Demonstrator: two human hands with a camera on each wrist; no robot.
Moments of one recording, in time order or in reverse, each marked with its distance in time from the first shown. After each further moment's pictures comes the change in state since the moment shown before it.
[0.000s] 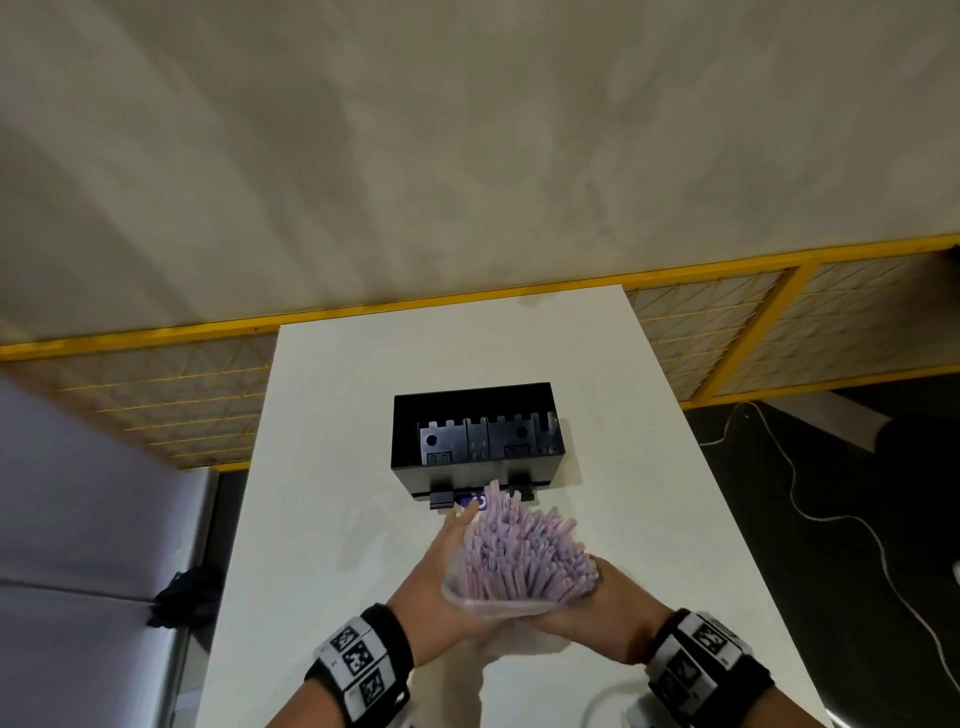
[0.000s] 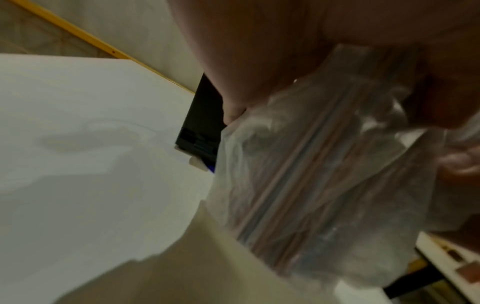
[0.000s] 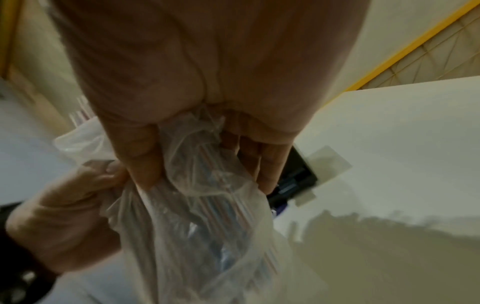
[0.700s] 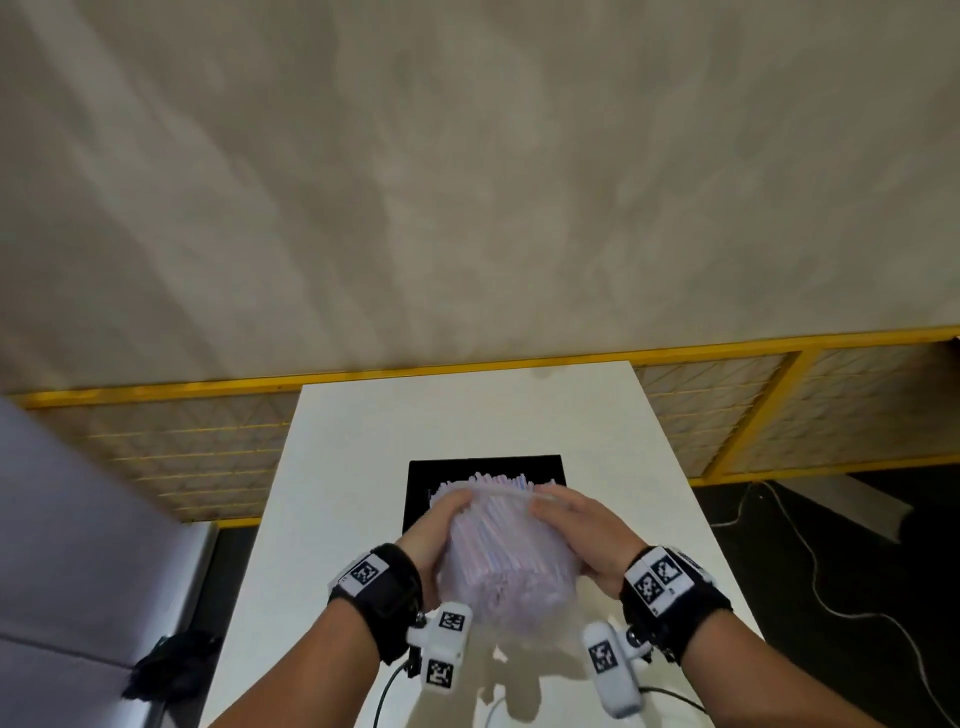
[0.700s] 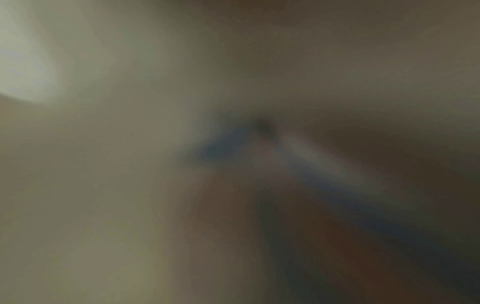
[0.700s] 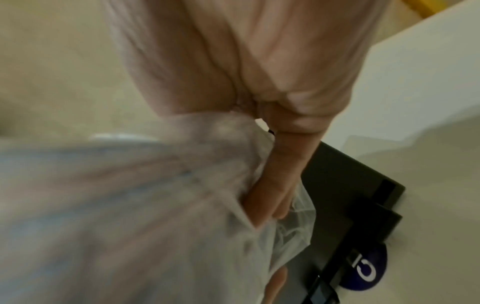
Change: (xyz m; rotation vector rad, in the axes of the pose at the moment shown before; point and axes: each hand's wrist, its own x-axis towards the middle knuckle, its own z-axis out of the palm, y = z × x) left_hand 0.075 0.083 -0.069 -0.844 0.168 -0.535; right_hand 0.090 -0.061 -0.069 0.463 0.255 0.170
